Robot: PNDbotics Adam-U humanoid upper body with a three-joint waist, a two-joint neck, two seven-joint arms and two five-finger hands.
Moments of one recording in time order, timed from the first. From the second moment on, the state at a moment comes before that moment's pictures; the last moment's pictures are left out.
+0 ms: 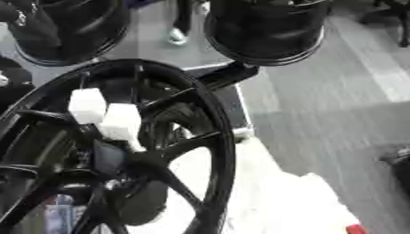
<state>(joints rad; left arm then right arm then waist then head) -0.96 0.97 -0.38 -1.63 -0.19 -0.48 -0.64 0.08 -0.50 -0.32 -1.98 -0.05 0.12 -0.24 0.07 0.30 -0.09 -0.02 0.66</state>
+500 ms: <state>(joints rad) -0.96 0.97 -0.40 -1.59 -0.16 -0.43 -0.68 0.07 -0.50 -0.32 -1.98 -0.05 0.12 -0.24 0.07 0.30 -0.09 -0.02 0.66</state>
